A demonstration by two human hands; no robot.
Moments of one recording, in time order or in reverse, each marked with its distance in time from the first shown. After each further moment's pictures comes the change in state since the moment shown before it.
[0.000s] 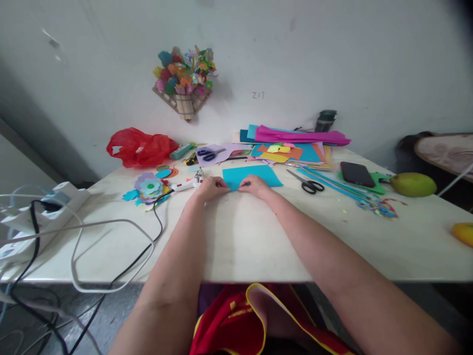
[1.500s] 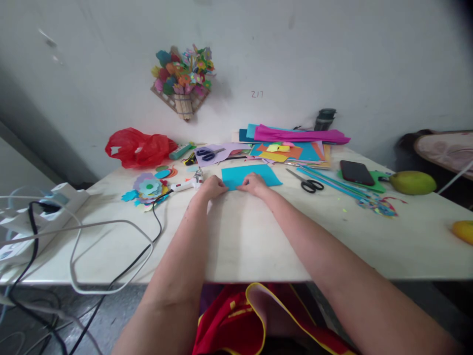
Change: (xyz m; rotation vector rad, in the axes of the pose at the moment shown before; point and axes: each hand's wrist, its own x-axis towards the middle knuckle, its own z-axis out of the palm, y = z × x) left_hand 0.004 0.024 0.002 0.306 -0.014 -0.188; right_hand 0.008 -0.005 0.003 -0.179 0.021 0.157
